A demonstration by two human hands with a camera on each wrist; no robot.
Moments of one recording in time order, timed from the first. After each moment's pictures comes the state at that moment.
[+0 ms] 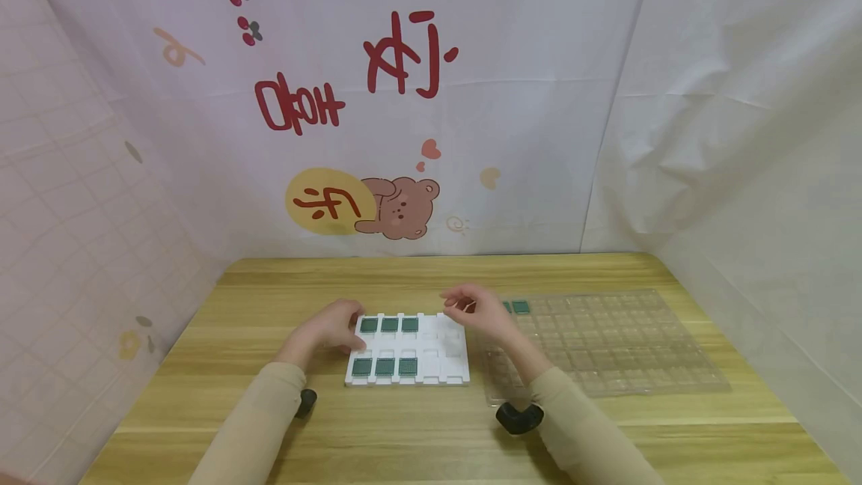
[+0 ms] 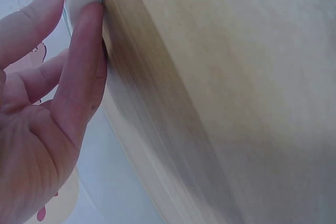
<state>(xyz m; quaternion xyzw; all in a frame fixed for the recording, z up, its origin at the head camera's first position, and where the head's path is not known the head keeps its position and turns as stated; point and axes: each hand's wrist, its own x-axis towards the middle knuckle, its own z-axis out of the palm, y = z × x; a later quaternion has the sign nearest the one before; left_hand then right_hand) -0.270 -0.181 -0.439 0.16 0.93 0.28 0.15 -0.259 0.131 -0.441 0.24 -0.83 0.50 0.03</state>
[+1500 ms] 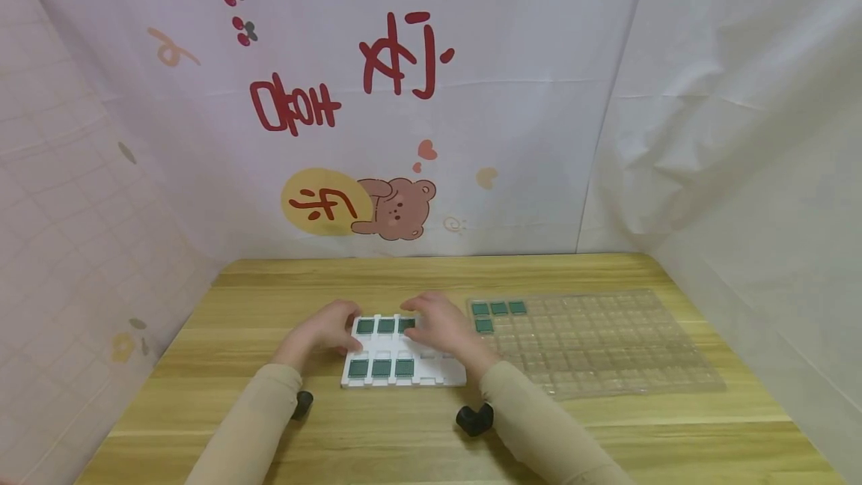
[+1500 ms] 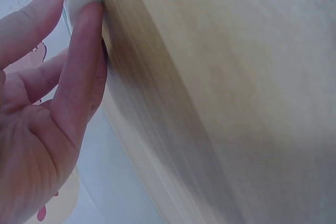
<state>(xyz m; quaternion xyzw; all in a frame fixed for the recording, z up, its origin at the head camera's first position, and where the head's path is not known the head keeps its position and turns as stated) -0.272 -0.181 -0.441 0.17 0.93 0.28 0.15 -0.271 0.068 -0.464 0.28 -0.94 0.21 0.05</state>
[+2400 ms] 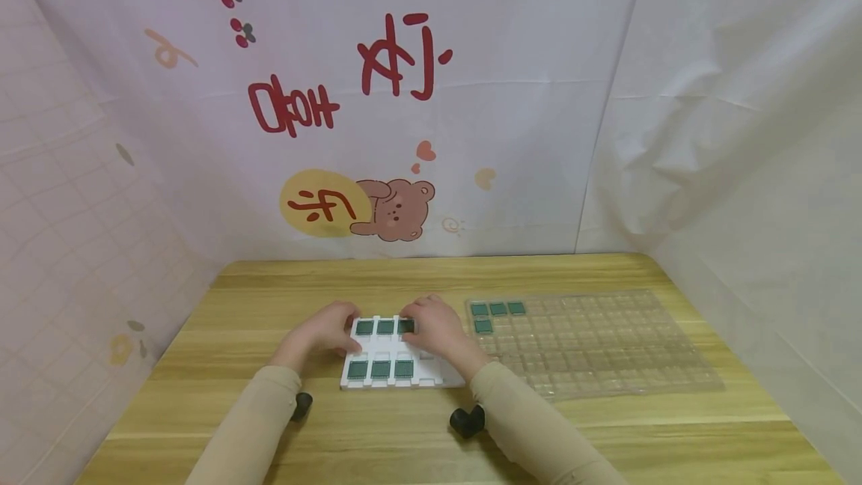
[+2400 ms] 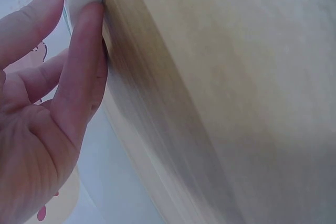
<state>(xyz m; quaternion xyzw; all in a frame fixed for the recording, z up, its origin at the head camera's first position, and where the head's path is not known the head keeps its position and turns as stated) -0.270 -0.180 -0.438 0.16 0.93 0.31 0.16 -0.267 0.057 -0.467 0.27 -0.95 0.12 0.08</state>
